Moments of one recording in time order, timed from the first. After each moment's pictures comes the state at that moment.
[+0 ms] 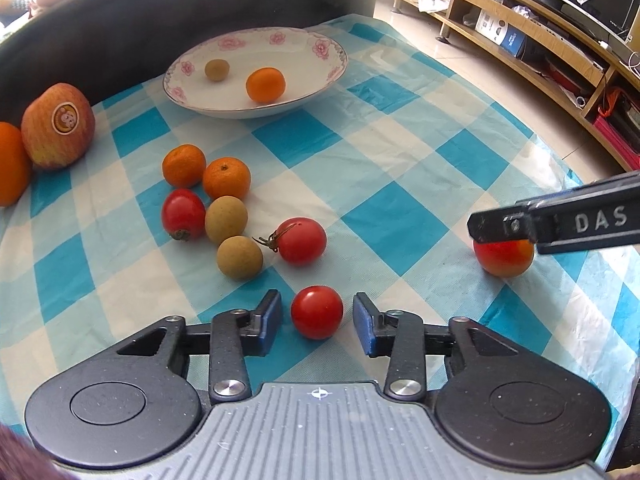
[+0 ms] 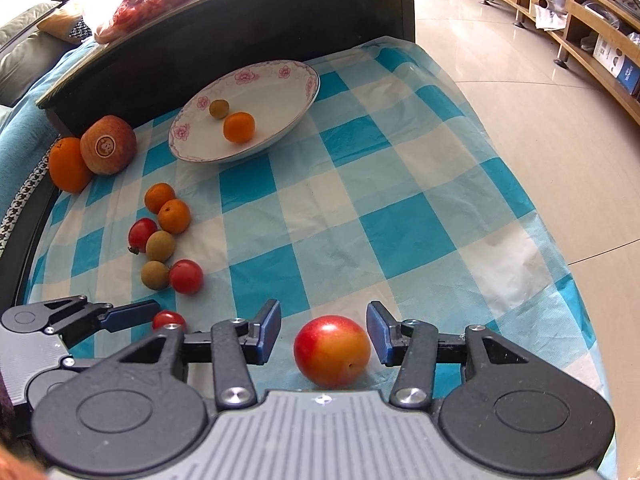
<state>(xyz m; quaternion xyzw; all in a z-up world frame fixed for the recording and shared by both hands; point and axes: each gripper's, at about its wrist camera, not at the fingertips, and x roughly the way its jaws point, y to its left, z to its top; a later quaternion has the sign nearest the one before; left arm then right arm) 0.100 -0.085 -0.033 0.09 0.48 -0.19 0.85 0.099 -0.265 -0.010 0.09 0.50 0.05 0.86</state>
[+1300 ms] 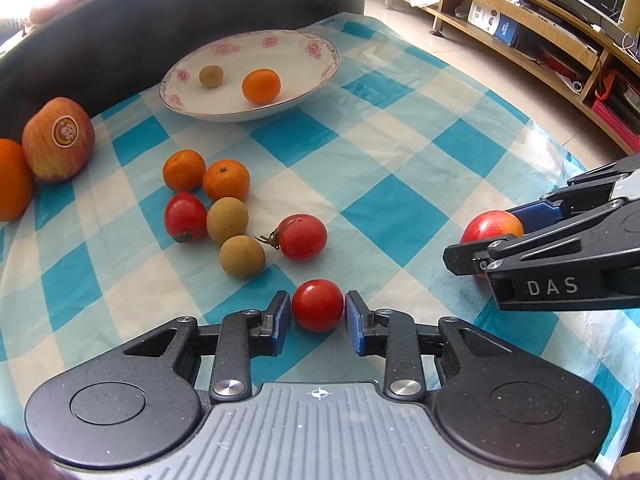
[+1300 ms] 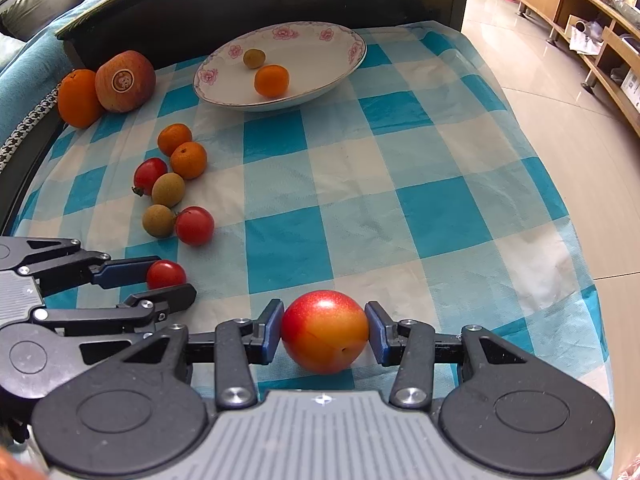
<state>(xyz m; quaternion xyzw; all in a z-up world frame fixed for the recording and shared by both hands) 0.095 -0.087 -0.034 0.11 0.47 -0.19 0.85 0.099 -0.237 -0.027 0.01 0.53 0.08 0.85</state>
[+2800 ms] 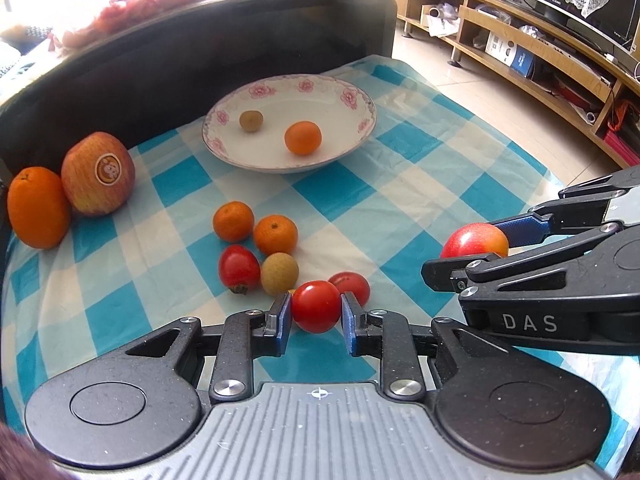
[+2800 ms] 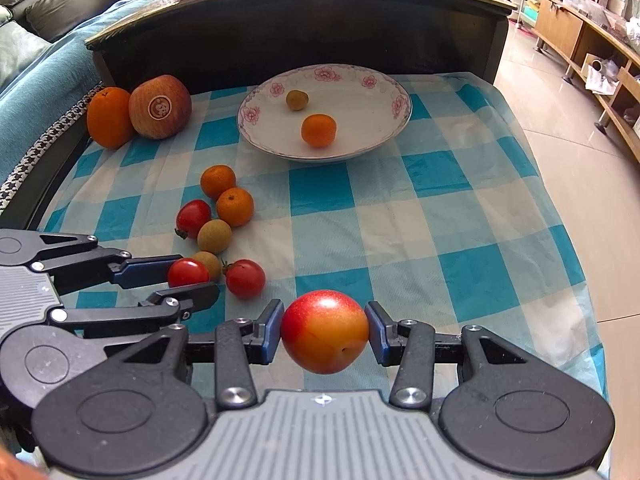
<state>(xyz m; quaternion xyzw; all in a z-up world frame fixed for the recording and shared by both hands) 0.112 -0.072 -0.002 0.10 0.44 -0.17 0.88 0.113 -0.204 0.000 0.00 0.49 0.10 0.87</state>
